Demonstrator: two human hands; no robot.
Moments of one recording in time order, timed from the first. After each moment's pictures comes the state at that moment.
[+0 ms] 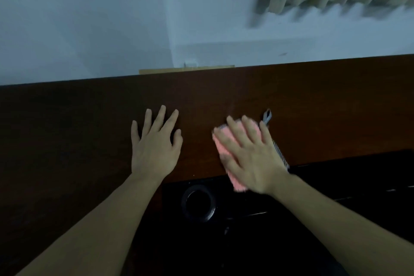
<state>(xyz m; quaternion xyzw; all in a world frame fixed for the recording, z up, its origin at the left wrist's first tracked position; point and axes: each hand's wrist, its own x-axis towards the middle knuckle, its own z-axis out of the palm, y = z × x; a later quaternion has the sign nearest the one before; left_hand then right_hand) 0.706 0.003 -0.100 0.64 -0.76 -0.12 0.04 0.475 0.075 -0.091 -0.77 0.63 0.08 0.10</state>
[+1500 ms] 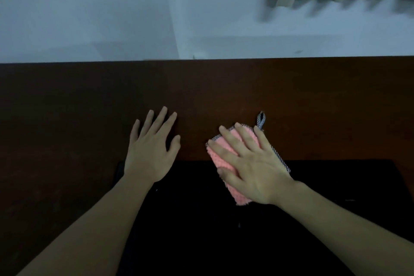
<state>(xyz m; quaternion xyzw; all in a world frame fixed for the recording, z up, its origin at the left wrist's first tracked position) 0.626 0.061 -0.096 0.65 -0.75 -0.13 0.01 0.372 0.115 -0.093 -0.84 0.52 0.08 0.13</state>
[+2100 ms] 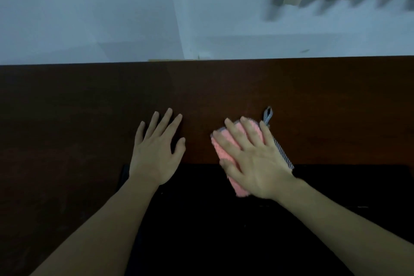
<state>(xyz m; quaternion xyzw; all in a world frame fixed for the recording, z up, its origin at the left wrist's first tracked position) 0.627 0.059 -0.092 0.65 -0.75 -0.14 0.00 0.379 0.097 -0.093 -0.83 0.54 0.06 0.13</state>
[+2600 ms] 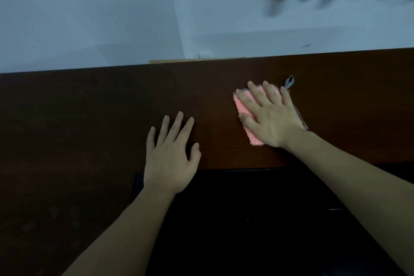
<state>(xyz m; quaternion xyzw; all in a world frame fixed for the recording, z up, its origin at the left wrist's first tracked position) 0.629 0.059 -0.094 0.64 -0.75 -0.15 0.02 0.370 0.006 -0.093 -0.76 0.64 0.09 0.09</state>
